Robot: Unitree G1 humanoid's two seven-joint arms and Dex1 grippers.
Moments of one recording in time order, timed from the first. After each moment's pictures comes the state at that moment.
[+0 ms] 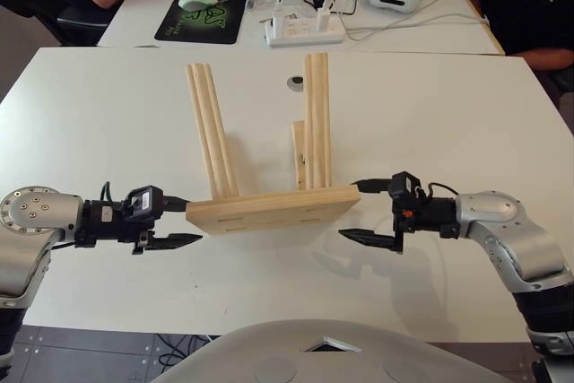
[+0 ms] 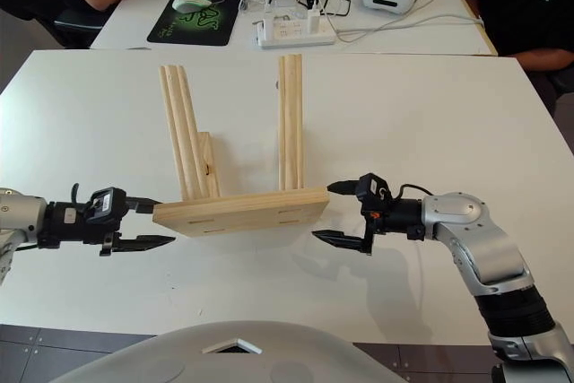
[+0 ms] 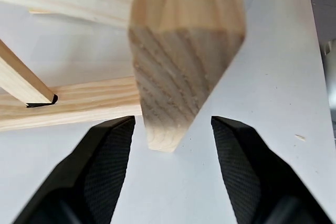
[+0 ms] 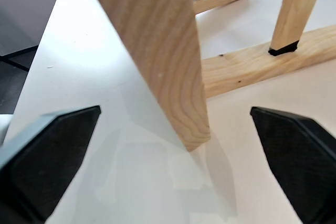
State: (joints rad) left arm 0.15 1.00 0.09 -0.30 -0.39 0.25 -1.30; right arm 0.01 -0.77 0.11 -0.27 0.48 0.40 1.11
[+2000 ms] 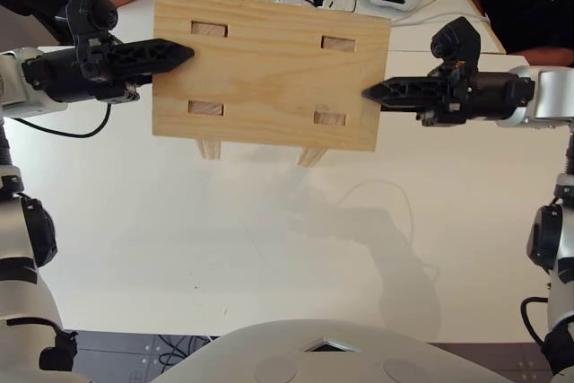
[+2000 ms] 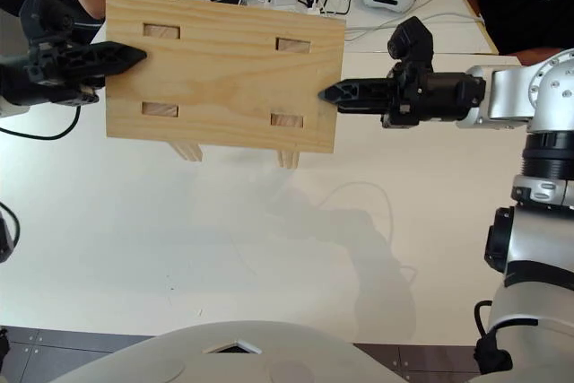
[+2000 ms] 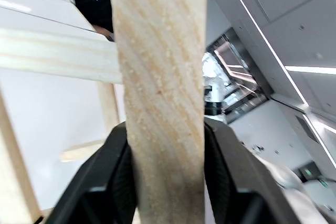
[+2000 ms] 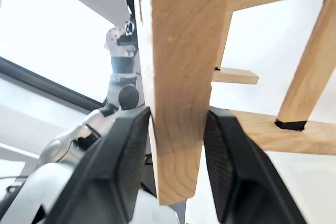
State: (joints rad) left arm -0.98 0.84 0.03 0.64 -0.86 1.38 -1.20; right arm -0.93 -0.73 -0.06 0.42 1.22 1.60 0.77
